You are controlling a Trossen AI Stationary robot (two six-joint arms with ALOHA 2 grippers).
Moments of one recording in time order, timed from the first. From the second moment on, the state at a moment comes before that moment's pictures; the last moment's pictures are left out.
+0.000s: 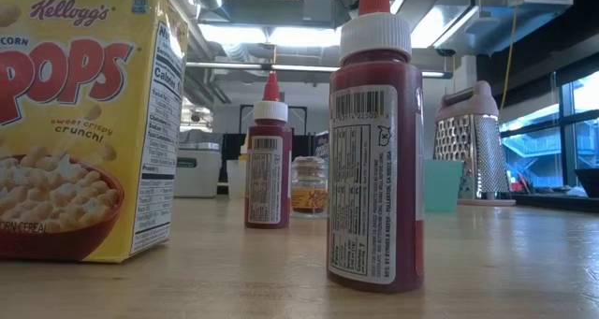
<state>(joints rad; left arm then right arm) -0.23 1.11 1.80 -1.43 -0.06 -0.43 0.59 1.74 2.24 -1.57 0.60 0.67</state>
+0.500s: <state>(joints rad) -0.23 1.11 1.80 -1.43 -0.06 -0.43 0.59 1.74 2.24 -1.57 0.60 0.57</state>
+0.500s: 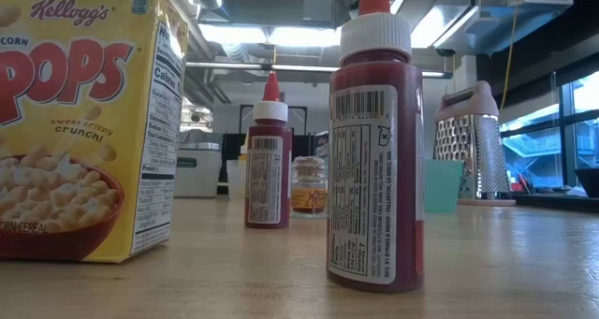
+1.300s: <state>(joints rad) -0.23 1.11 1.80 -1.43 -0.06 -0.43 0.62 1.68 2.24 -1.57 0.60 0.54</state>
